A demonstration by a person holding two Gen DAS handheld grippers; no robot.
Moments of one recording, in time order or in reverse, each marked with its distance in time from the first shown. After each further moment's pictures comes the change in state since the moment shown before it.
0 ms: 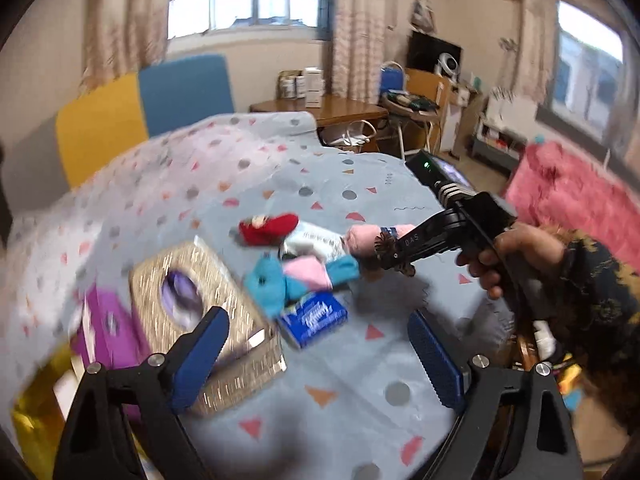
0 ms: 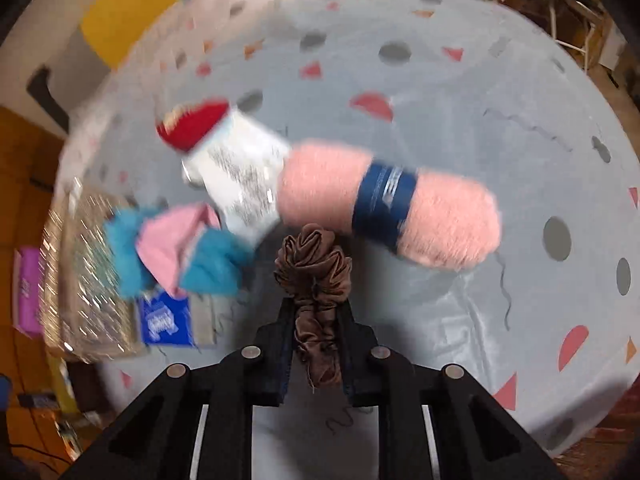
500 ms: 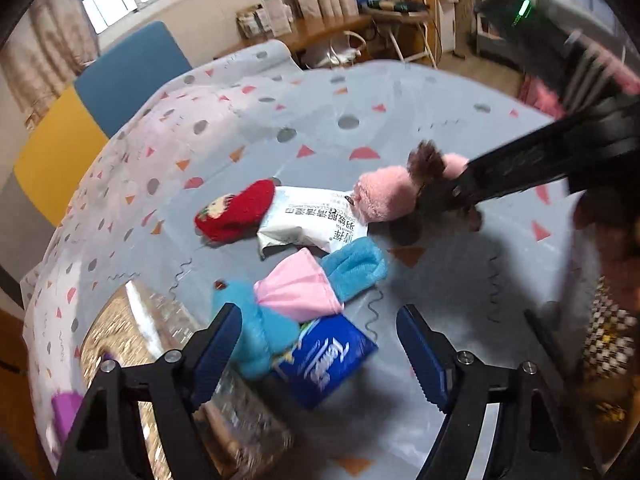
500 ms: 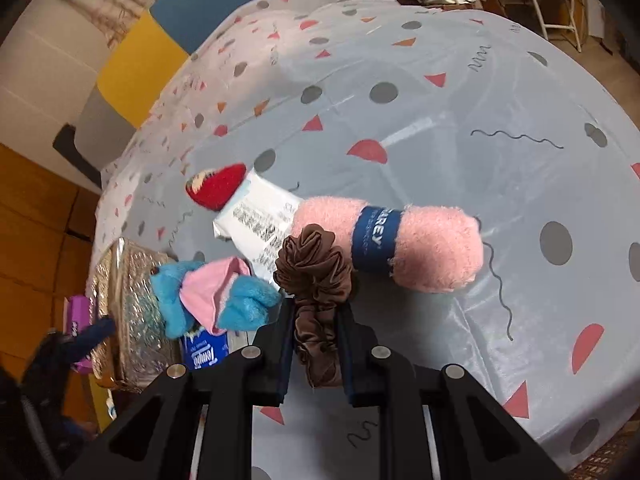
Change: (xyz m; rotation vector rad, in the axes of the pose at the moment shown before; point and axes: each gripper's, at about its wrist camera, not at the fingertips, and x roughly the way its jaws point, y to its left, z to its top) left arm 0.159 -0.033 0.030 0.231 0.291 0.110; right arm -0.030 -0.028 0.005 0.112 -0.132 0.153
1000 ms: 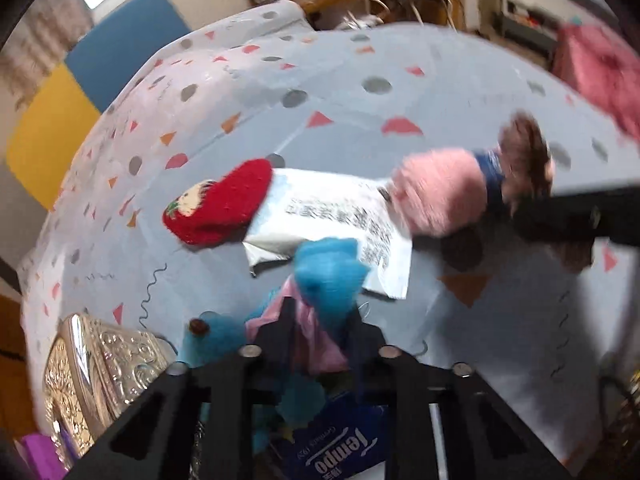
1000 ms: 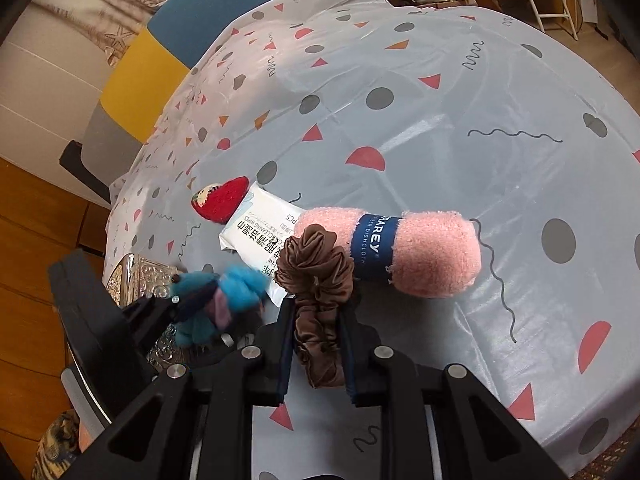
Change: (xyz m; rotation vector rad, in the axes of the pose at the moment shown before) left arm 0.070 0.016 0.026 -0.091 0.076 0.024; right arm 0.005 -0.004 0.005 0.030 -0.014 0.039
